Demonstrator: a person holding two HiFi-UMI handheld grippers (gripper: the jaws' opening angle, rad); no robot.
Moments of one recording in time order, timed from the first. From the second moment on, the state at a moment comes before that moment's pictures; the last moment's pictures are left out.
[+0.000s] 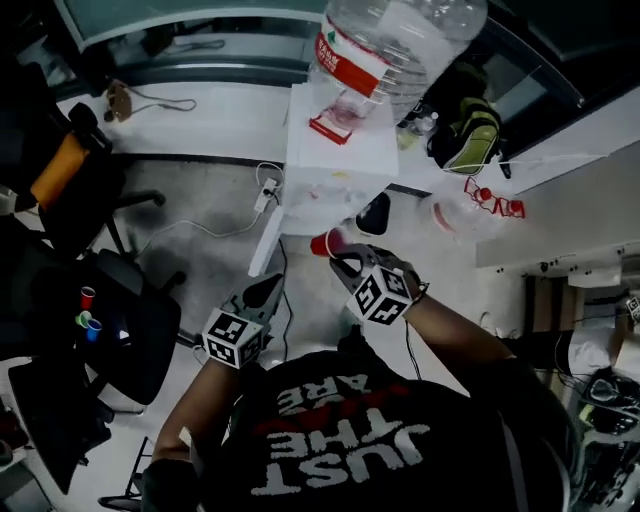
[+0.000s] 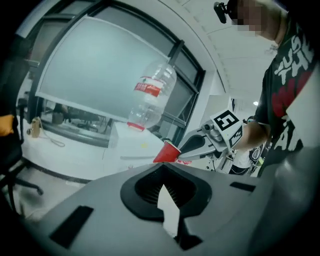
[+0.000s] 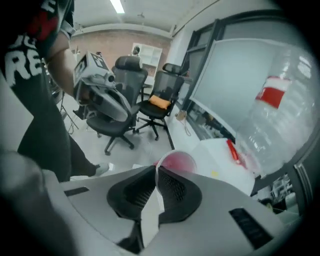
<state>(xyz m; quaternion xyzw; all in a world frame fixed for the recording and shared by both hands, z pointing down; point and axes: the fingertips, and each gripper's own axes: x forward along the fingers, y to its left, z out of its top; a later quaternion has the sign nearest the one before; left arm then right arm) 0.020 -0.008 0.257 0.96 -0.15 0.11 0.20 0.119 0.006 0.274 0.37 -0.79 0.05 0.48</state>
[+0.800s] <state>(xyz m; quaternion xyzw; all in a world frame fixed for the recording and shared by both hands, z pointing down) -0.008 -0.041 -0.093 0.99 -0.16 -0.02 -0.02 0.085 0.014 -0.105 0.39 -0.85 -0.18 0.29</state>
